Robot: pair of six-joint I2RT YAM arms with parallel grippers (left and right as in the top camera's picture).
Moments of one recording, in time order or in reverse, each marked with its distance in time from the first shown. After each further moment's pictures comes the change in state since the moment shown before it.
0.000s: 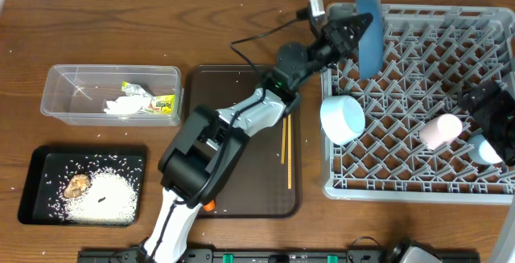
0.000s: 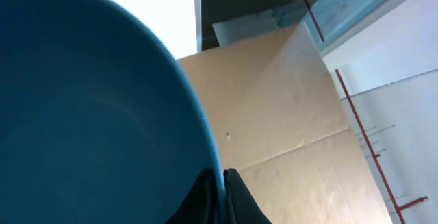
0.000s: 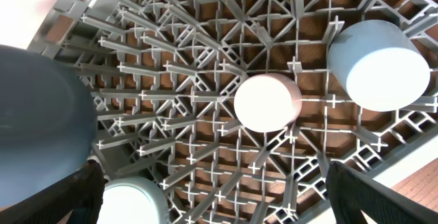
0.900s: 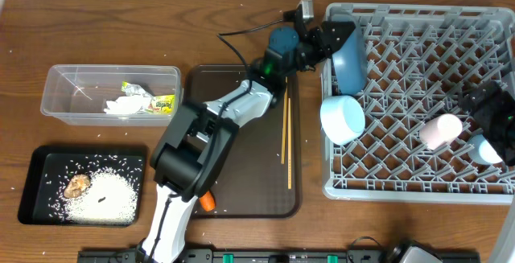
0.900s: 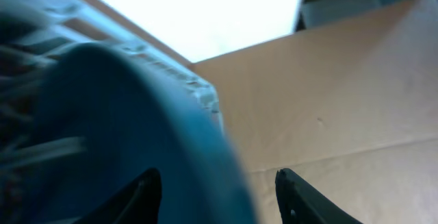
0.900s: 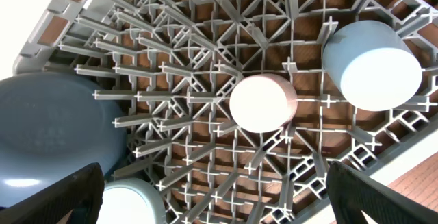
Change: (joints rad) left arm 0.101 0.003 0.004 -0.360 0.137 0.211; right arm 0.000 0.000 0.000 -0.002 0.014 0.000
